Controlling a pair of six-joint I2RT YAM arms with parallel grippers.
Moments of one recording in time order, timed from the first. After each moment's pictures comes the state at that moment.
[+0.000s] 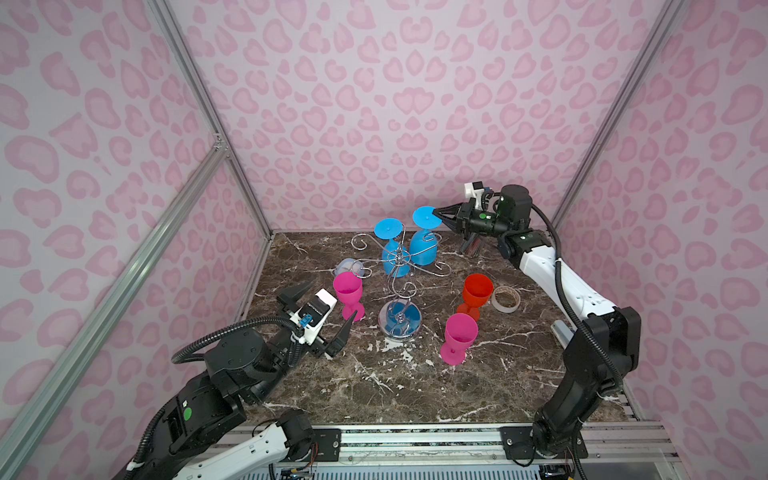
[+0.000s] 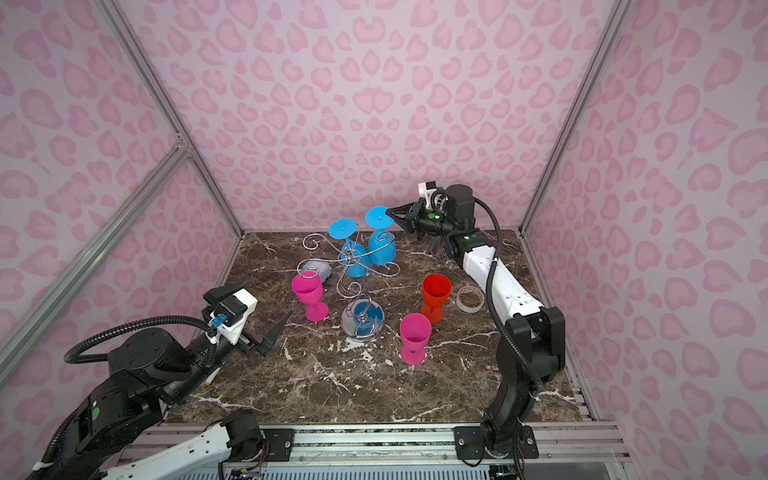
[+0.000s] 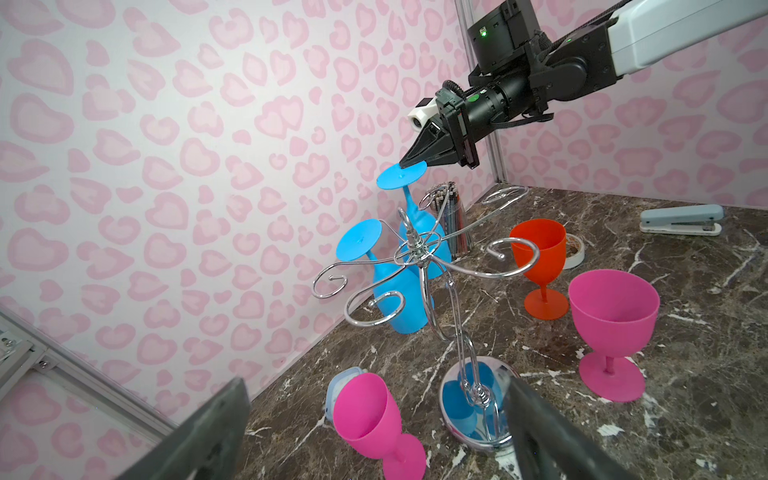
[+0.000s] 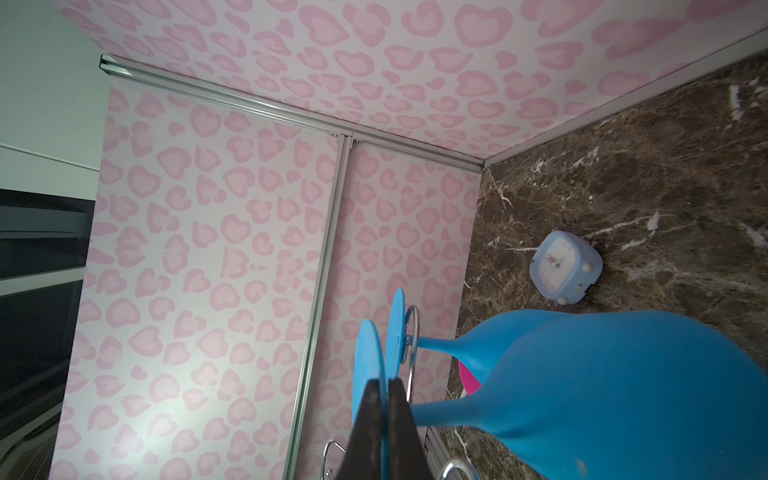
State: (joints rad) left arm -0.95 0.57 1.11 -0.62 -0.40 0.36; right arm 0.26 1.75 1.61 0.02 -0.85 1.22
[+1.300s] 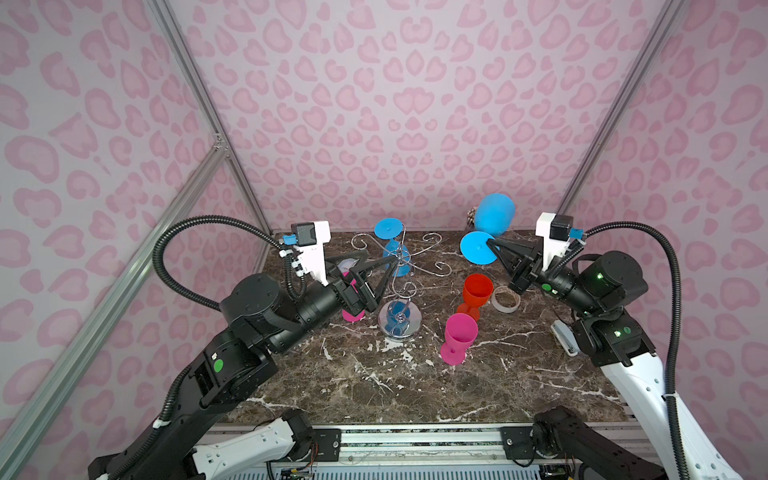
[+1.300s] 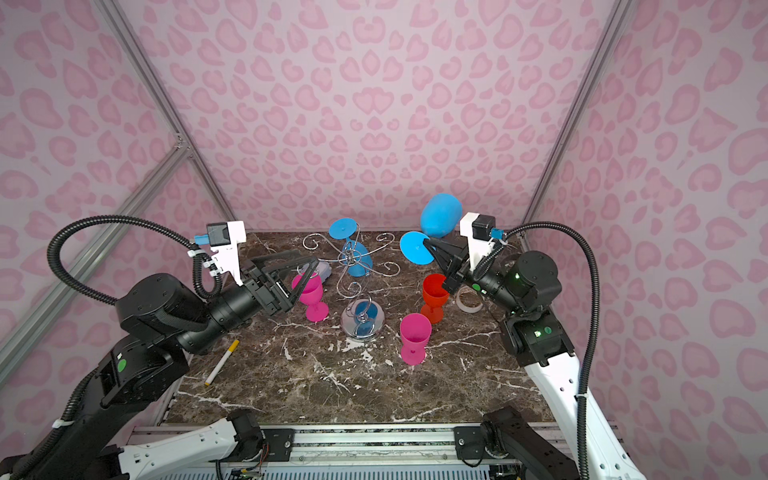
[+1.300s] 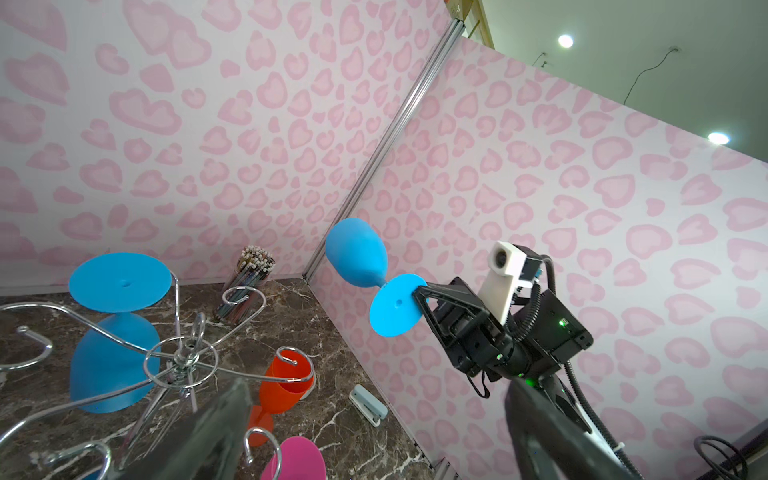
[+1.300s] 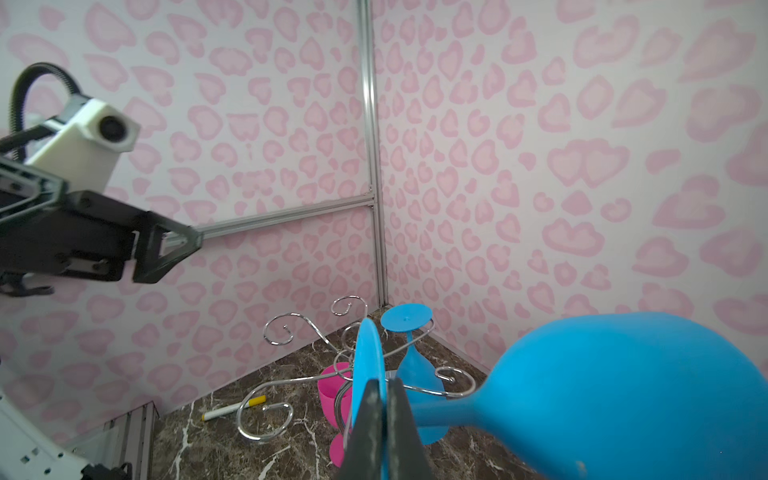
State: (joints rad) left arm -0.86 0.91 1.40 -0.41 -0.01 -0.63; right arm 0.33 0.89 1.12 -0.05 -0.62 0.10
